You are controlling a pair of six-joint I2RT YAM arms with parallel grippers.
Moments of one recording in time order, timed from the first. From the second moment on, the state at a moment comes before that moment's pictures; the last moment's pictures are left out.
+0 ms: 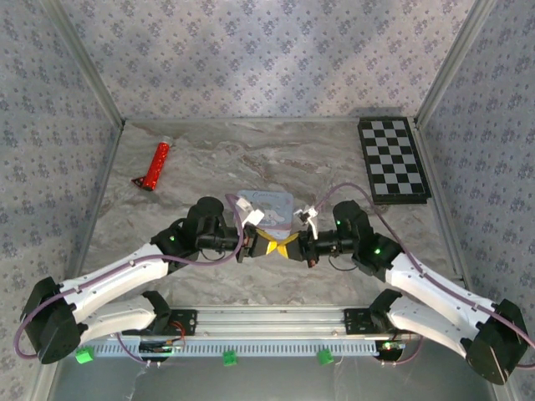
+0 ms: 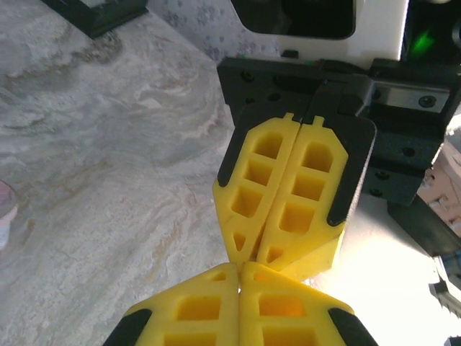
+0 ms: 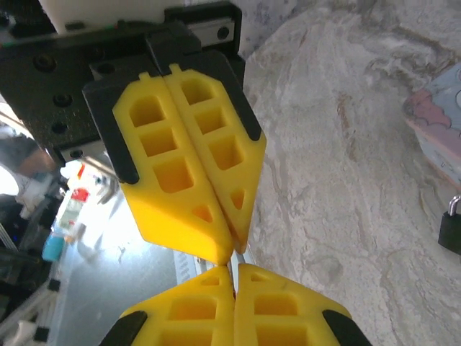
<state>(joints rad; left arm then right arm) -0.87 1.04 0.67 -0.03 0.61 -0.42 0.72 0.88 0.56 -0.08 -0.73 0.41</state>
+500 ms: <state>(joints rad) -0.84 1.03 0.56 0.36 0.36 -0.86 0.57 0.68 0.21 0.48 -0.44 0.86</state>
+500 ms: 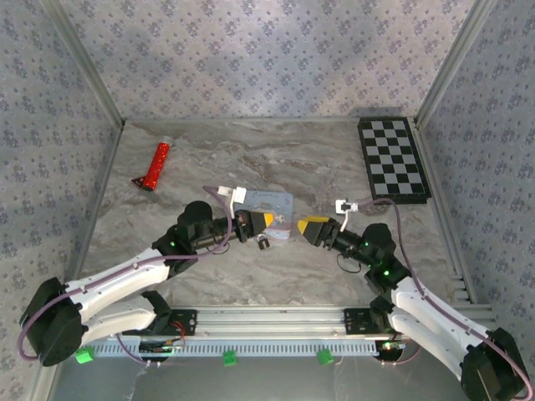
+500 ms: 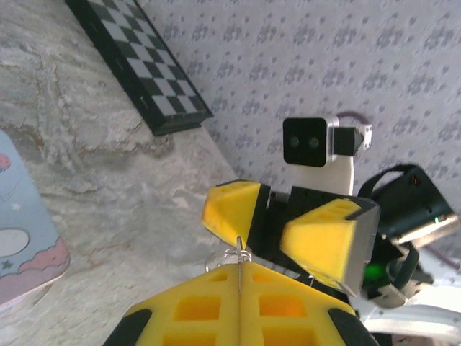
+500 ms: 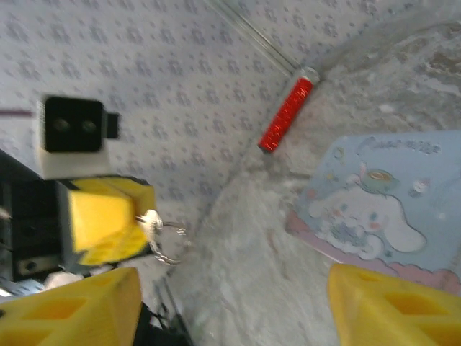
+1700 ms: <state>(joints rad) -0.91 1.11 0.64 0.40 0.40 -0.90 0.61 0.79 0.32 0.61 -0.60 0.92</state>
